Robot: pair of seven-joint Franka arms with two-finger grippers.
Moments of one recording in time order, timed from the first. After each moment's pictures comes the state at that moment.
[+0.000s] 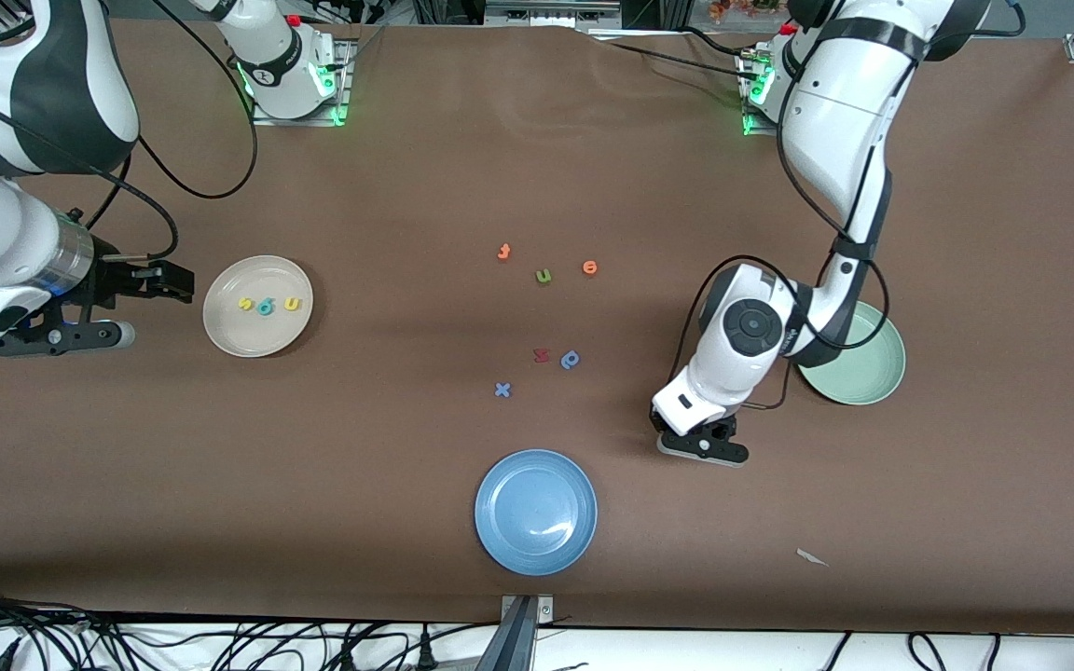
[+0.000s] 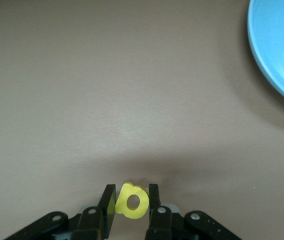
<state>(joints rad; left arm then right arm) -0.38 0.79 0.03 -1.51 0.02 2.52 -0.19 0.04 0.26 0.08 -1.51 -0.09 1.63 0.01</state>
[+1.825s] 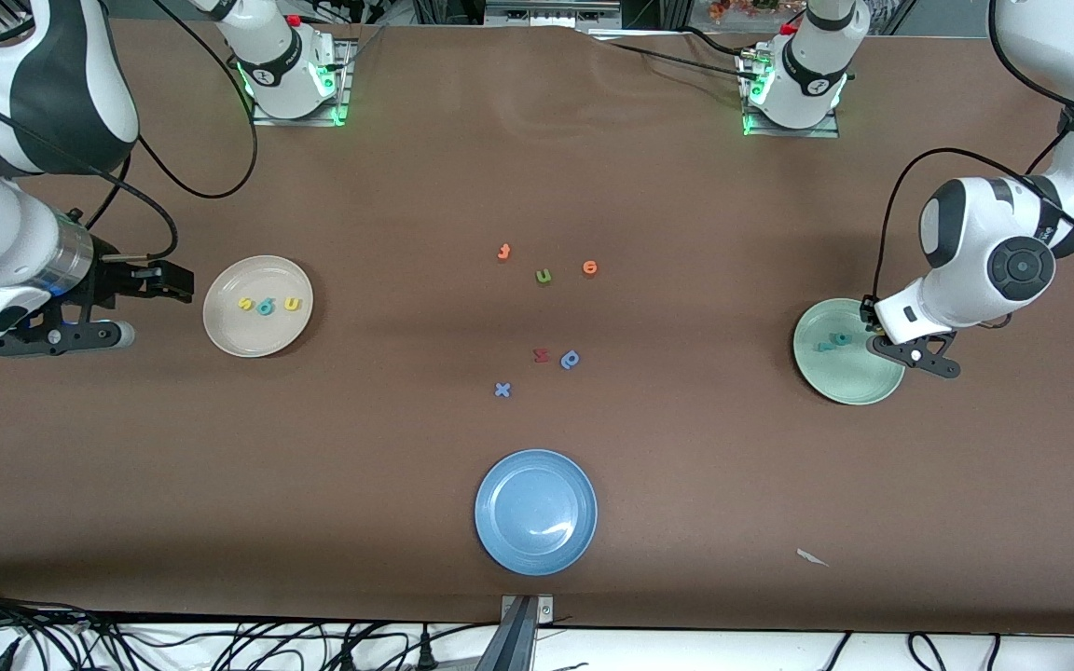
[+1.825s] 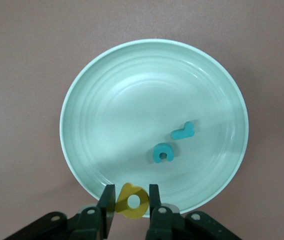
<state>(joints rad) 0.05 0.31 0.03 -2.12 0.13 2.30 0.37 0.04 0.25 0.08 -1.51 -0.09 1.63 0.01</state>
